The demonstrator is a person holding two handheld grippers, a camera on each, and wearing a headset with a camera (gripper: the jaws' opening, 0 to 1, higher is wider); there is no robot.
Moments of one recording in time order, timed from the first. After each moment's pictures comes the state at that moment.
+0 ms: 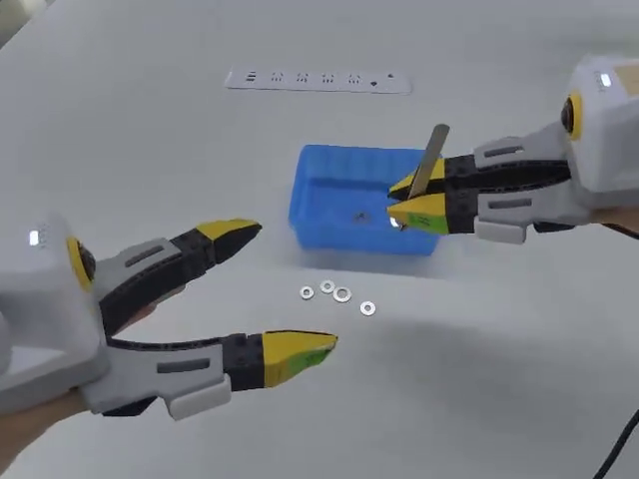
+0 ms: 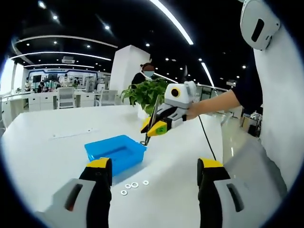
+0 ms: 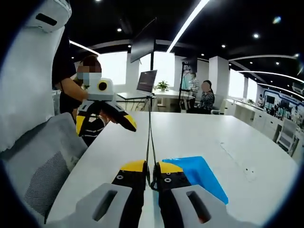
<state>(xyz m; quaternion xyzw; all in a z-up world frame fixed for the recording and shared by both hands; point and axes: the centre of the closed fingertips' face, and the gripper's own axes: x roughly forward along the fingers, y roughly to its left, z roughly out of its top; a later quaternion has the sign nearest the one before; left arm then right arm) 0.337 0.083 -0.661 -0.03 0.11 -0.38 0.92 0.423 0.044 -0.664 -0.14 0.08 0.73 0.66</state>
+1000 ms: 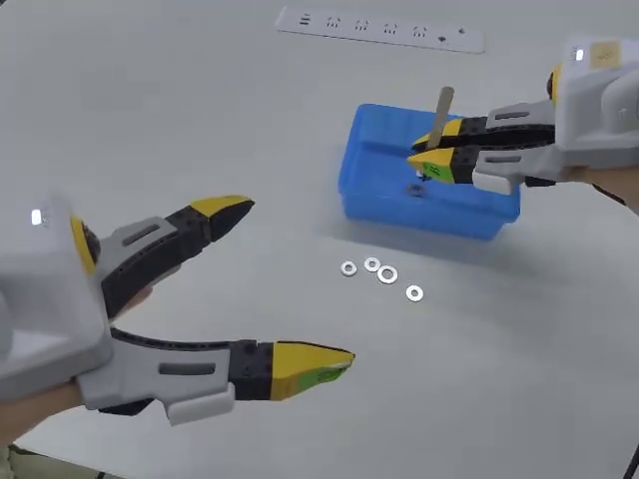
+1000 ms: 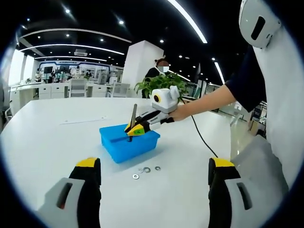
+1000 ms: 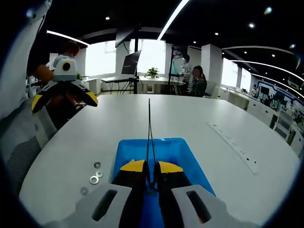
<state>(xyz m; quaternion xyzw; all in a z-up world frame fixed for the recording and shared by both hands) 0.335 0.116 -0.689 -0.04 0.15 -0.33 0.93 0.505 0.088 -0.749 -0.17 0.12 0.70 0.68</state>
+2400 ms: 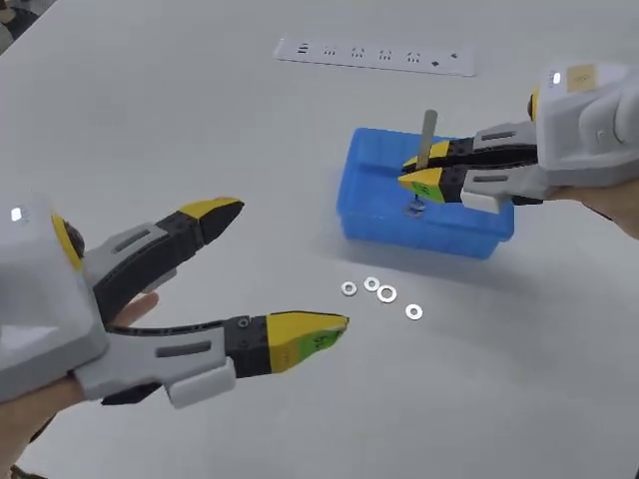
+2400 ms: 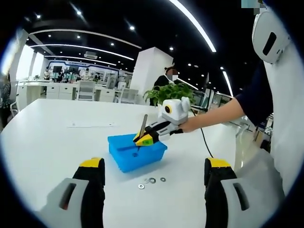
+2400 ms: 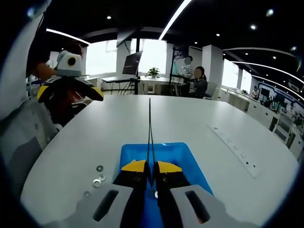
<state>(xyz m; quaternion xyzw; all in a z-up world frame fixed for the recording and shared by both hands) 0.353 0.125 -0.667 -0.07 0.13 -0.30 0.94 0.481 0.091 -0.729 -0.18 0.12 0.70 0.68</state>
